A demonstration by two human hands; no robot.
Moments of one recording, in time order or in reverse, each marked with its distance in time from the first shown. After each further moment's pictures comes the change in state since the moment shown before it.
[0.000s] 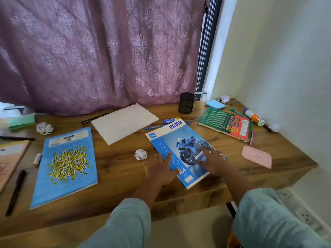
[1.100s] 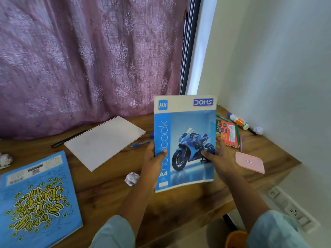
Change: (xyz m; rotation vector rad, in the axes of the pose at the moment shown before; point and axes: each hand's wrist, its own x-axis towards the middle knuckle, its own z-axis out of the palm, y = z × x) left_hand 0.041 -0.003 -0.061 -1.566 0.253 0.227; right_hand 0.009 -0.013 -0.030 1.460 0.454 -0.044
